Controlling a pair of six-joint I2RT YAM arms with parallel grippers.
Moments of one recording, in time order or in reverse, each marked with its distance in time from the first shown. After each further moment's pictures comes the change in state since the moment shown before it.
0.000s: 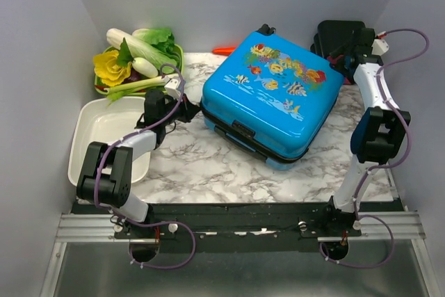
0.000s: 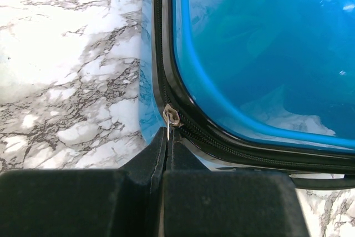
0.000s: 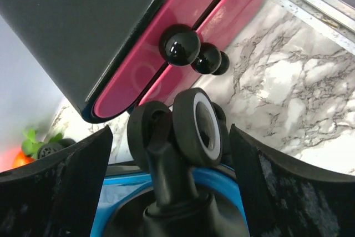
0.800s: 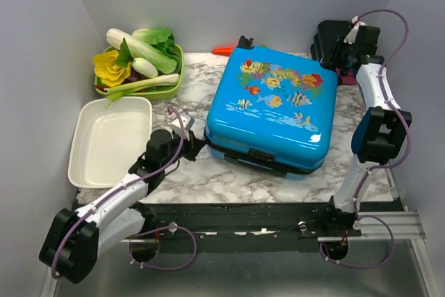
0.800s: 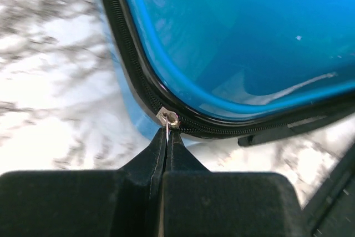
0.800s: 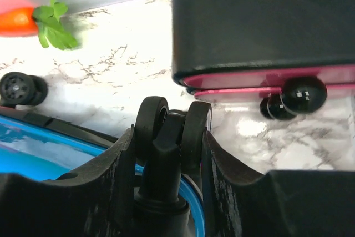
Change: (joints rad) left arm -0.256 -0.546 -0.346 -0.207 -0.262 0.017; right arm -0.032 0.006 -0.010 0.124 -0.507 -0.613
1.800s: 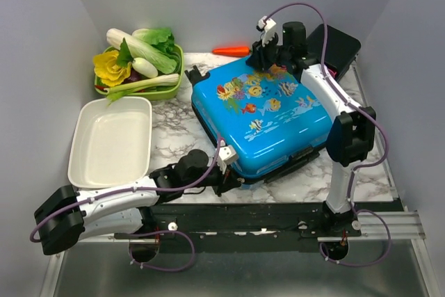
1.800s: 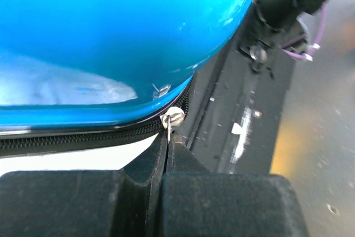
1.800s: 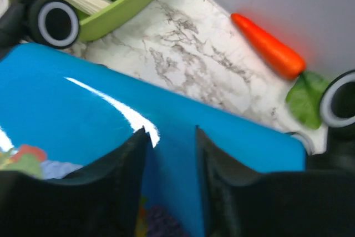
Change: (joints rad) left arm -0.614 0.019 0.071 -0.139 0.014 -0.059; right arm 0.466 0.048 0.078 0.128 -0.294 -0.364
